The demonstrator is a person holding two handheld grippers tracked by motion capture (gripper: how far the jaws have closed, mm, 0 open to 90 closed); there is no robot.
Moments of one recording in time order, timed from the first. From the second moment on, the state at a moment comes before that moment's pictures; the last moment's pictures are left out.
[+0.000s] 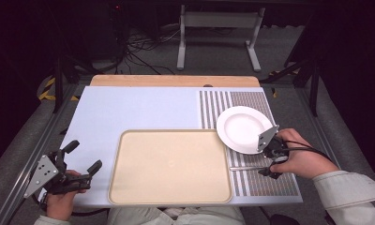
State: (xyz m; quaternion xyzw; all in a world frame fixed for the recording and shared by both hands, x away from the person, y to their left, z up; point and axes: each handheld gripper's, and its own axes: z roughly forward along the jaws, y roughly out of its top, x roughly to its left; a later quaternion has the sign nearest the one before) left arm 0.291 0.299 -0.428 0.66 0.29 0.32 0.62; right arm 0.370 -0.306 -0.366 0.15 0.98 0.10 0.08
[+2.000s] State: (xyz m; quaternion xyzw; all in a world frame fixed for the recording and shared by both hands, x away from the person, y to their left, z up) left arm 0.291 0.299 -0.428 0.66 0.29 0.32 0.62; right arm 0.387 -0.319 -0.414 0.07 1.00 0.06 0.02
